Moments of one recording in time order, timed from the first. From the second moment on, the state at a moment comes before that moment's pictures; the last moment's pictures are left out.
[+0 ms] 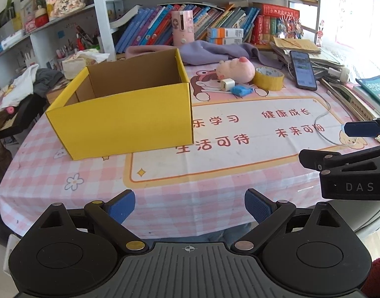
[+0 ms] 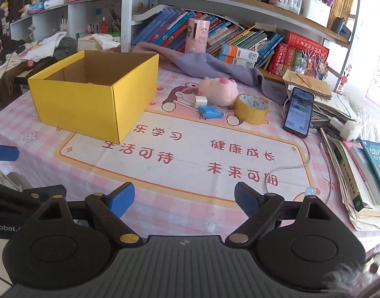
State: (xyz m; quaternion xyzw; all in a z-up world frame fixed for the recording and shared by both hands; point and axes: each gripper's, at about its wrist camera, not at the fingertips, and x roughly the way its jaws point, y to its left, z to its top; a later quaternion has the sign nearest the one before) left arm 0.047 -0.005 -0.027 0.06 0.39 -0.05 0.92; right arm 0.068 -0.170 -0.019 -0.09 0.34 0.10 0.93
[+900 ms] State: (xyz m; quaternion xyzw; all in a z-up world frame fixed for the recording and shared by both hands) left arm 0.122 -0.077 -0.046 0.09 0.40 -0.14 0.90; right arm 0.136 -0.224 -0.033 -0.08 0.37 0.06 0.92
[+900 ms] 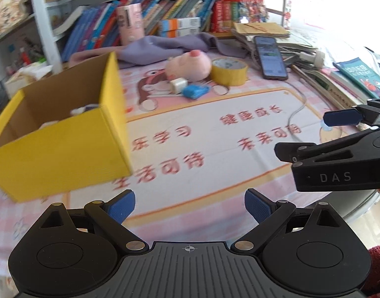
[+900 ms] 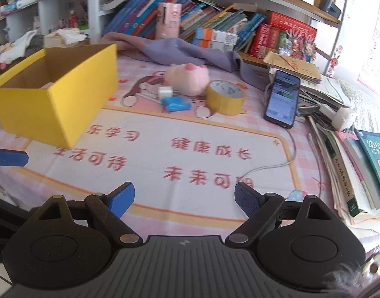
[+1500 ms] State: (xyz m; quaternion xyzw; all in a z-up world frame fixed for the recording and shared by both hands) left arm 0.212 -0.145 -0.042 0.07 0.39 -0.13 0.91; right arm 0.232 -0.293 -0.024 -0.08 0.37 0.08 0.92
